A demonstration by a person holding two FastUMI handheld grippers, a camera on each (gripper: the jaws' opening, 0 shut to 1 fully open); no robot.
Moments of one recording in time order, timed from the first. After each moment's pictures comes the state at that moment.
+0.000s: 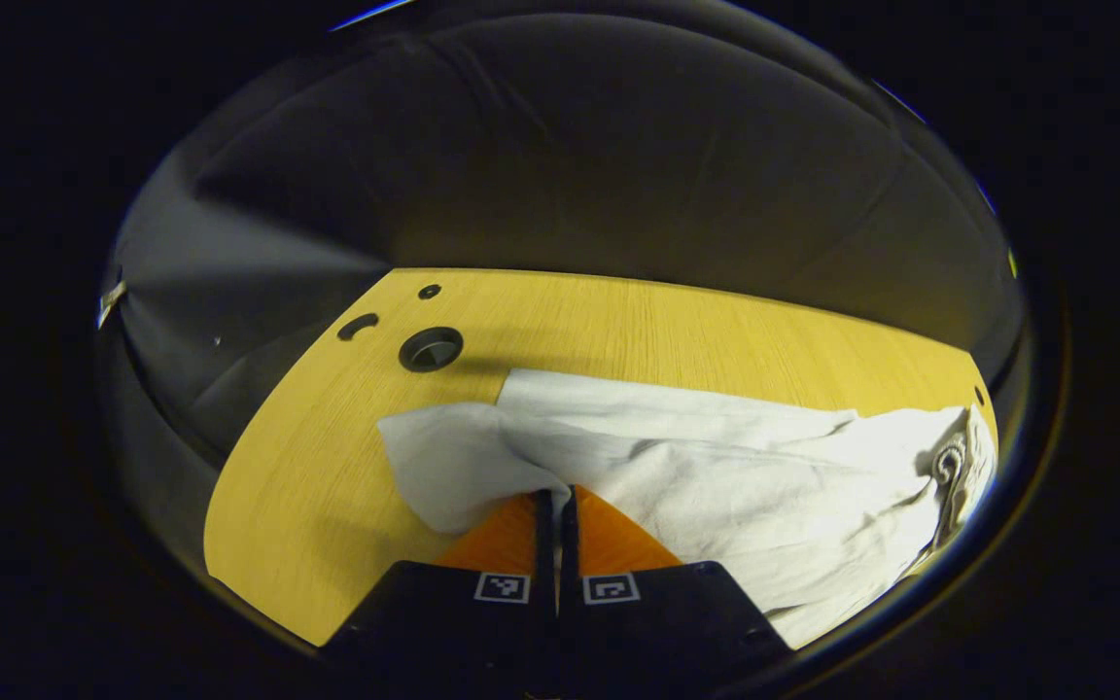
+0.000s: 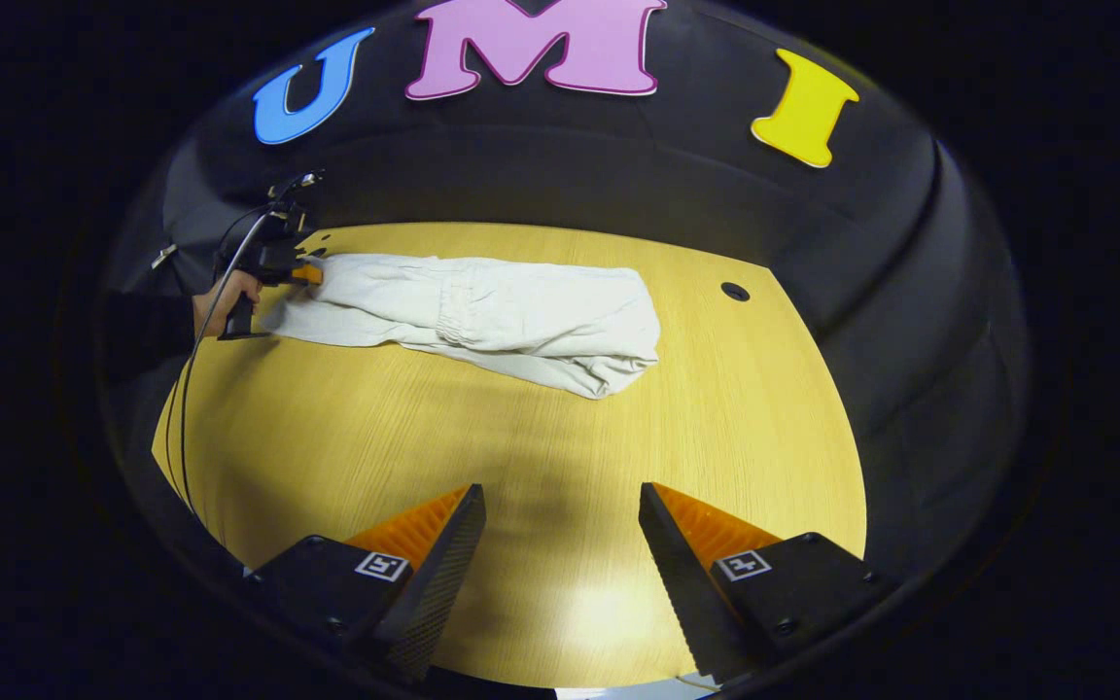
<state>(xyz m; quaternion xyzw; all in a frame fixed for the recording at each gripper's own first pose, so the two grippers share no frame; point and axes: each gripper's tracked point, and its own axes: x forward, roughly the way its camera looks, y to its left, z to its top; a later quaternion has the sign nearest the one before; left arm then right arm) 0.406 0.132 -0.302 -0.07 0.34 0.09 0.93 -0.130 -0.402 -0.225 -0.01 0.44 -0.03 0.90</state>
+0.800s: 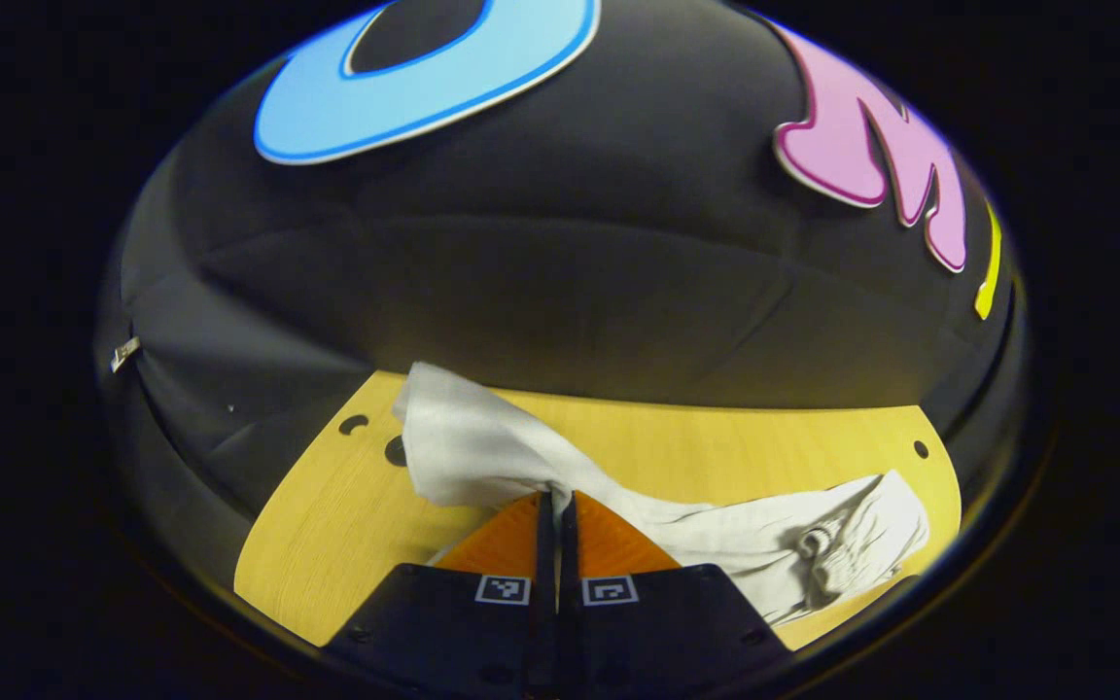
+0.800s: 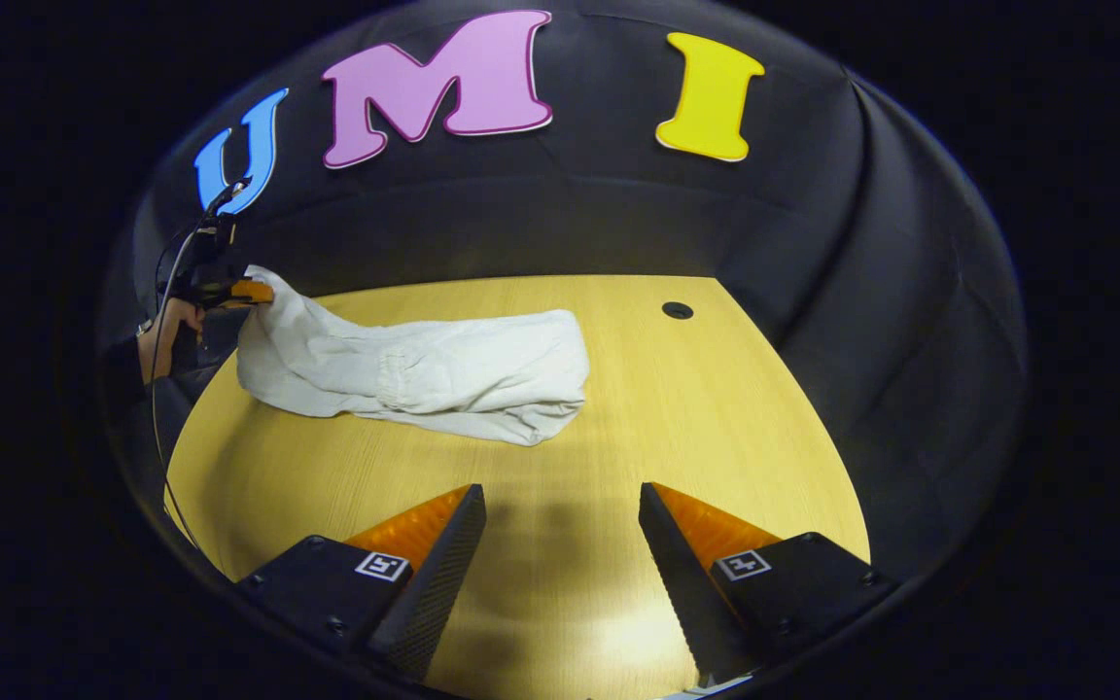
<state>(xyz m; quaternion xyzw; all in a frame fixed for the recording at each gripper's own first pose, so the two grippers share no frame) 0.399 0.038 -0.143 -0.04 0.26 0.04 0.97 -0.111 -0.471 -0.207 0.05 0.37 -0.08 0.92</state>
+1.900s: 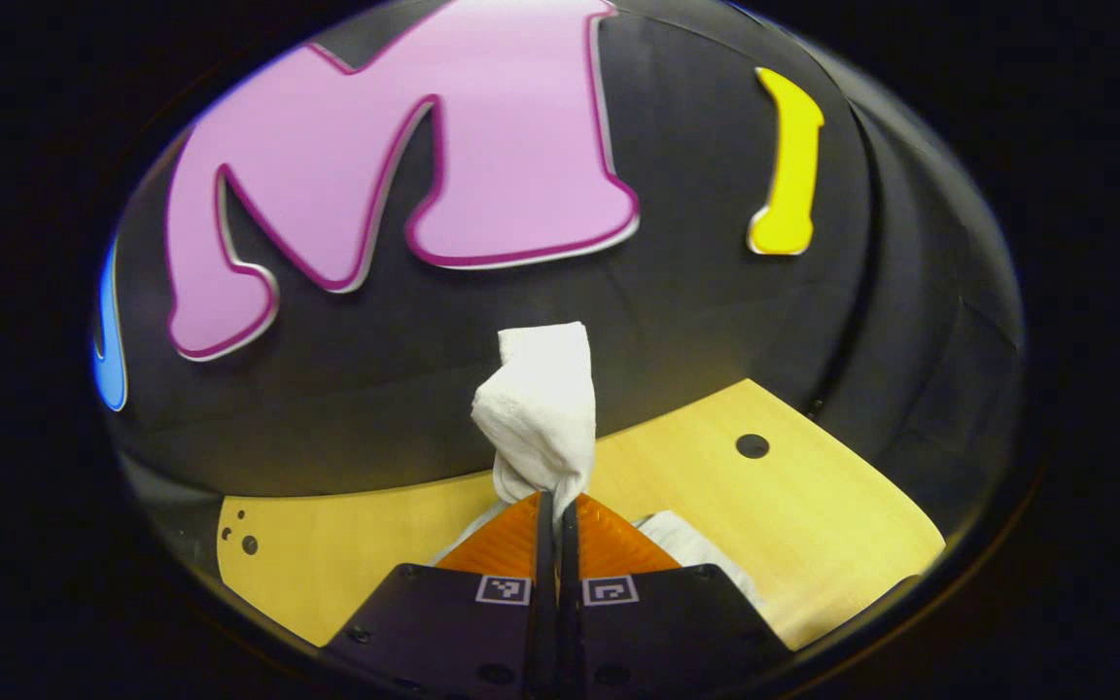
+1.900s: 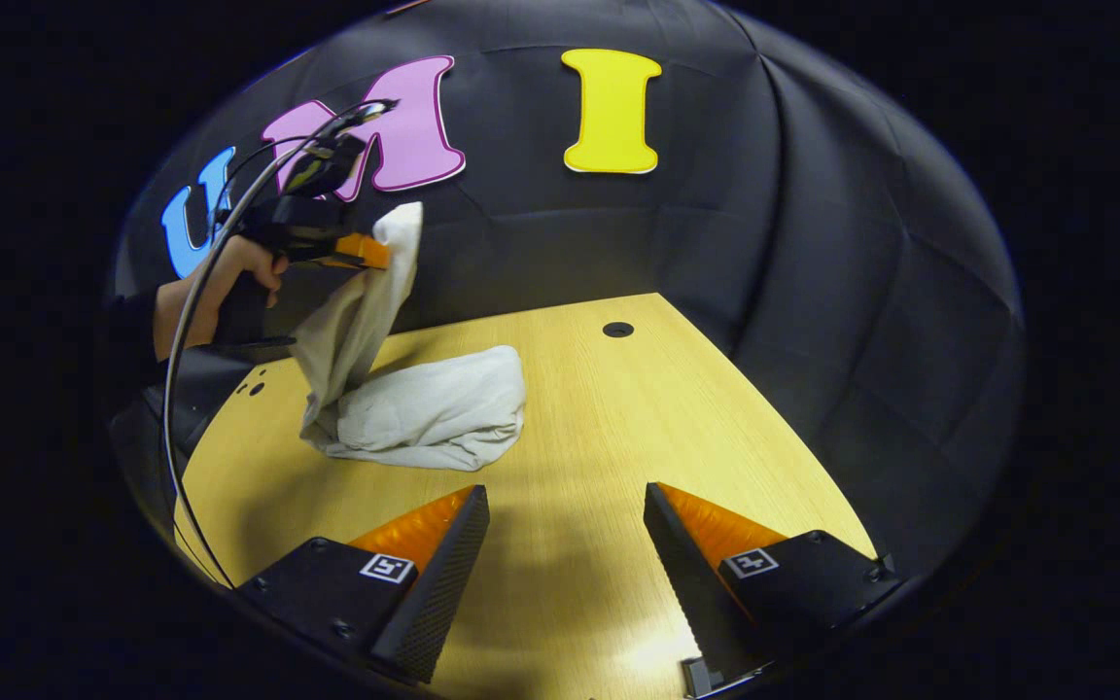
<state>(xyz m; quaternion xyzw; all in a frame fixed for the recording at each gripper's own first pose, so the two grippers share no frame) 0.404 -0.332 -0.090 0.09 0.23 -0.17 0.96 -0.138 -0.524 -0.203 0.09 0.30 -0.14 0.94</state>
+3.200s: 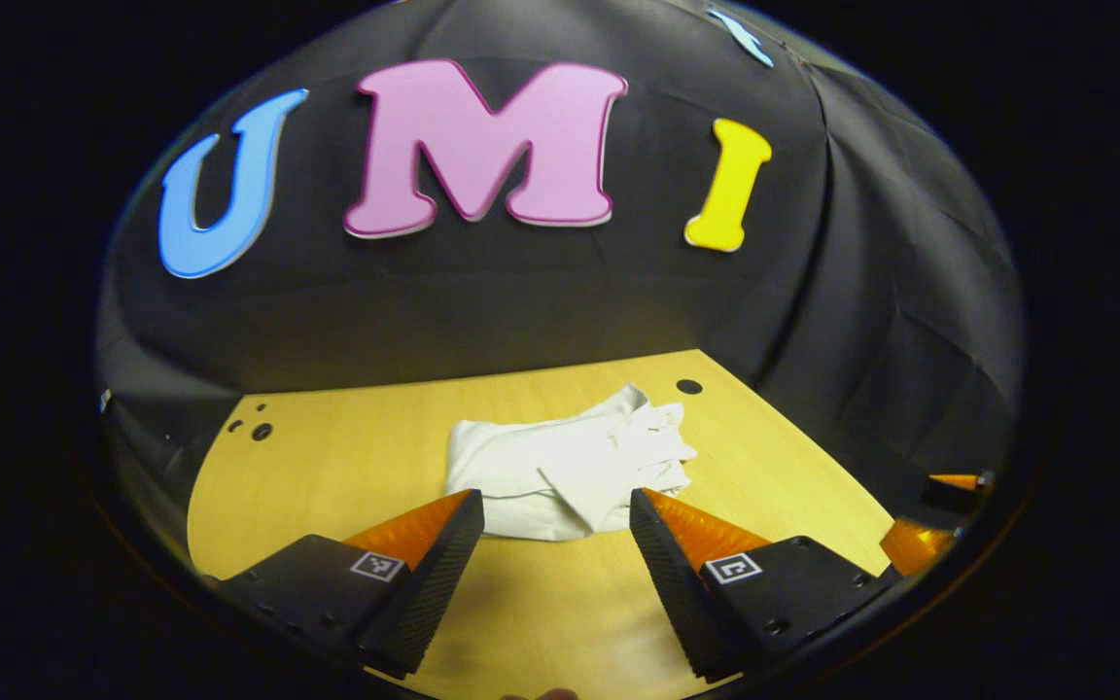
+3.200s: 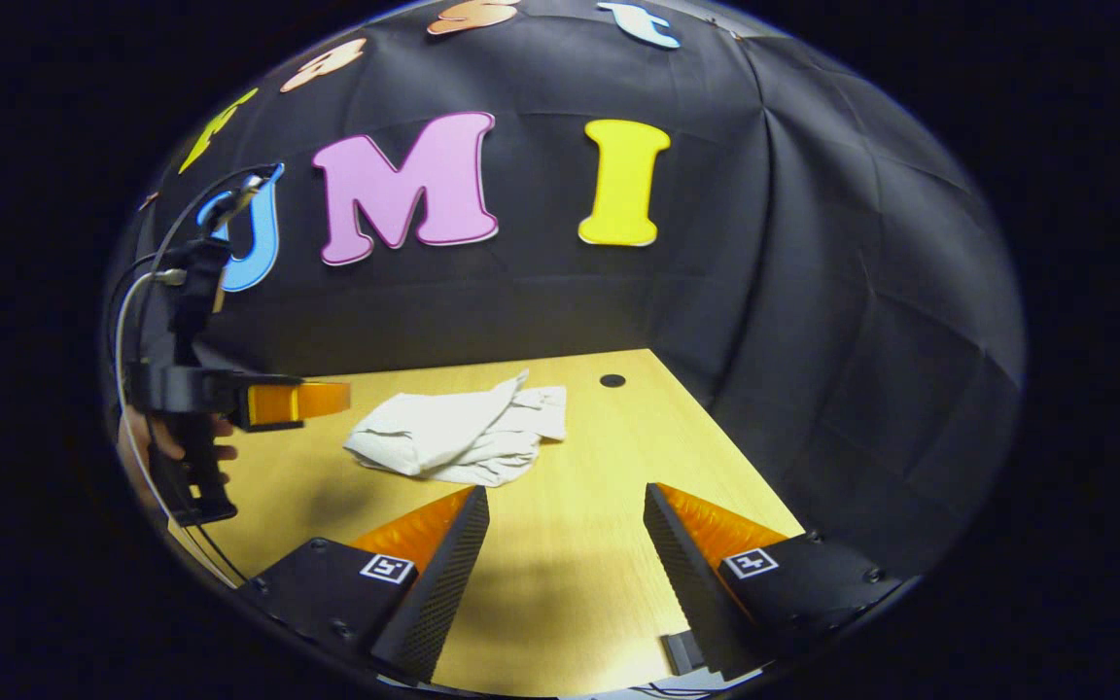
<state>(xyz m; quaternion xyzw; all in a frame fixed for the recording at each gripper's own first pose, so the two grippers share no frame) 0.149 -0.216 -0.072 0.01 0.20 -0.13 0.97 -0.183 -0.477 -0.104 0.05 0.23 -0.12 0.96</state>
